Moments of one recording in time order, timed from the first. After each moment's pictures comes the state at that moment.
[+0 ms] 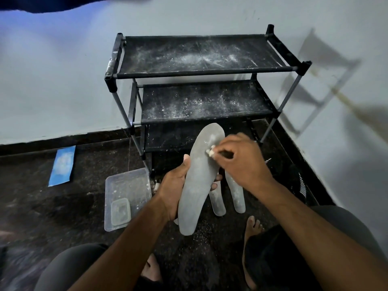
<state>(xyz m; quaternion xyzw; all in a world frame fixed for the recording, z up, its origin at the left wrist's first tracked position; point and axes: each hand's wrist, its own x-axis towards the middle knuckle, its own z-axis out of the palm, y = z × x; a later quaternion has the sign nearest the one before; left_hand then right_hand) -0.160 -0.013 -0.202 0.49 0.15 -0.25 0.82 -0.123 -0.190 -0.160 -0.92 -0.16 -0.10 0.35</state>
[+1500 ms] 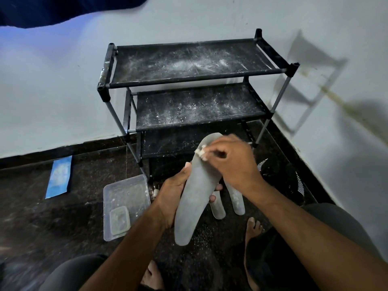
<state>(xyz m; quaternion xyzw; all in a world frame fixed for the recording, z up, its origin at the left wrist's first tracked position) -0.163 -0.017 -0.198 0.47 0.10 -0.30 0.82 -0.122 -0.182 -0.158 -0.89 -0.13 -0.12 0.42</state>
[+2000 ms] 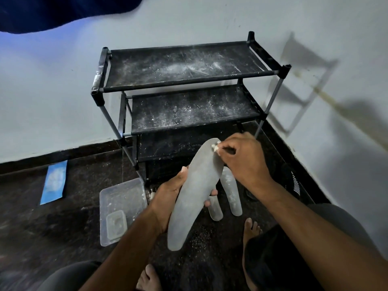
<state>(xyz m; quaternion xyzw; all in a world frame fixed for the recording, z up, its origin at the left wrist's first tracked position) -0.166 -0.014 -0.195 0.47 0.08 -0.30 0.82 -0.112 -0.210 -0.161 -0.92 -0.07 -0.15 0.35</state>
